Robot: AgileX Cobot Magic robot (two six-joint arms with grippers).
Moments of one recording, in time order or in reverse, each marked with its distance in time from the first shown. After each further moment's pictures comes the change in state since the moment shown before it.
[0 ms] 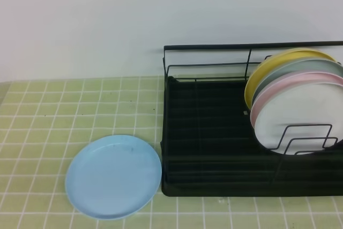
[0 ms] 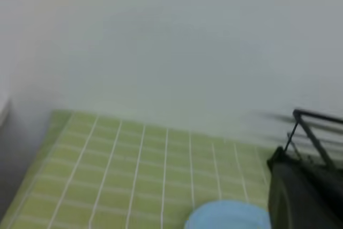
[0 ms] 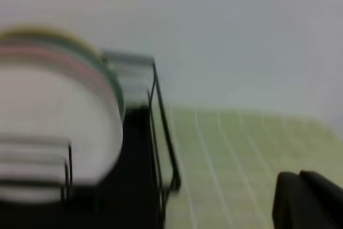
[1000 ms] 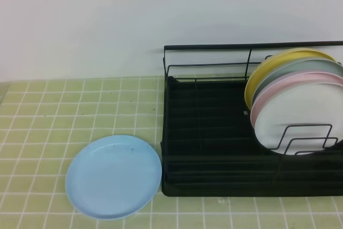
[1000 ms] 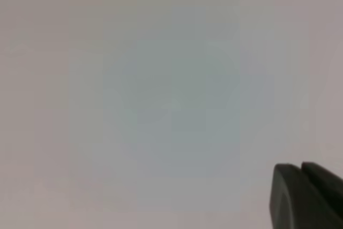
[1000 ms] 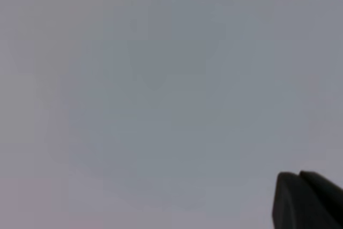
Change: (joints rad) left arm 0.000 -0.162 0.380 0.158 -1.039 0.129; right arm 0.000 -0.158 0.244 0.186 -0.846 -0.043
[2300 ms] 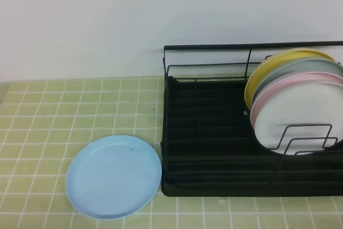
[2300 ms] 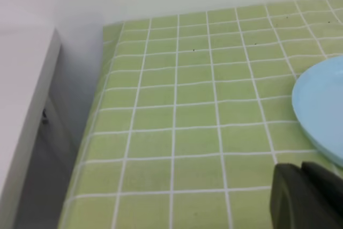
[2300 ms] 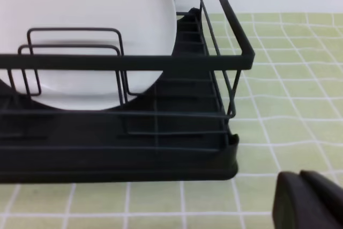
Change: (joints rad) left arm 0.000 0.000 0.140 0.043 0.823 0.027; right arm 0.000 -0.002 0.000 0.018 0.915 -0.044
